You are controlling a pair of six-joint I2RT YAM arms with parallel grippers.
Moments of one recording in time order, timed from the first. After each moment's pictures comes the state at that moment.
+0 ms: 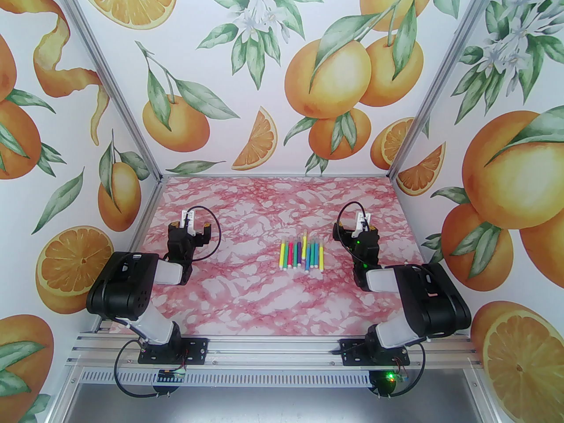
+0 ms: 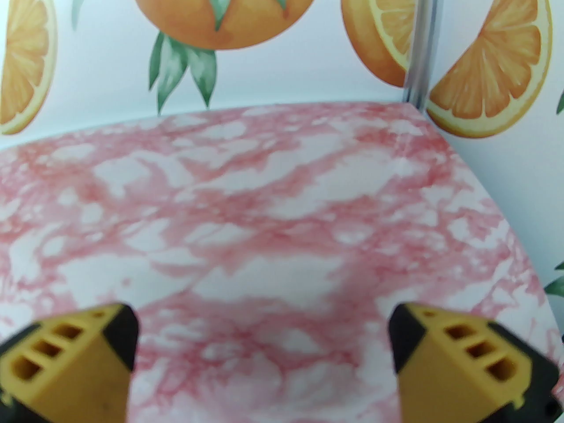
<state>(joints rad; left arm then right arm) -0.05 1.65 0.40 0.96 -0.18 0.13 0.10 1.55 0.36 0.93 0.18 0.08</state>
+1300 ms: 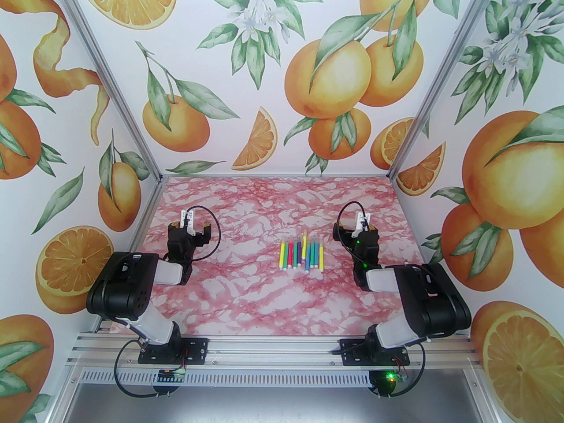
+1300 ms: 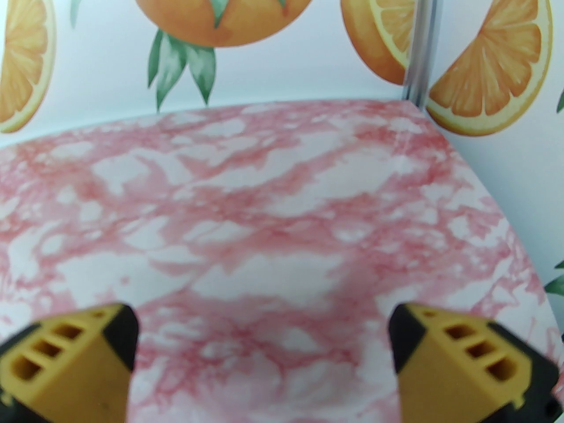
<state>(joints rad) -0.05 1.63 0.40 0.93 -0.18 0.11 0.10 1.54 0.39 0.86 0.20 0.08</state>
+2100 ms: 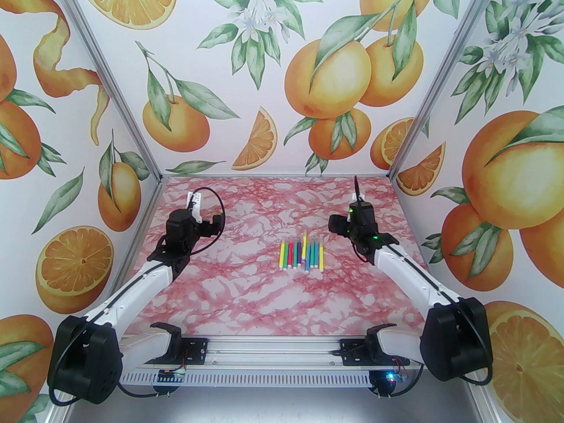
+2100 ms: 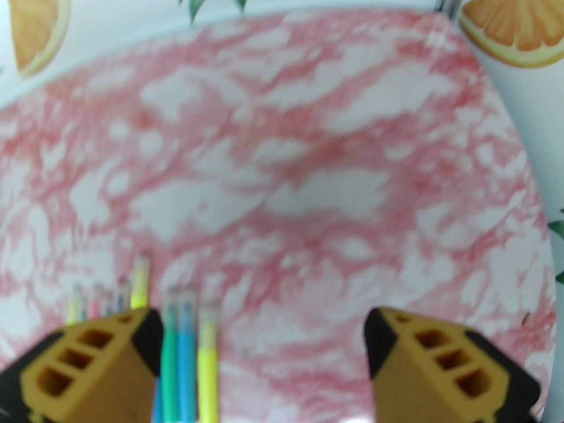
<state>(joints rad) -0.27 1.15 0.68 0.03 -0.15 0.01 0.23 1.32 0.87 -0.35 0.13 0.31</state>
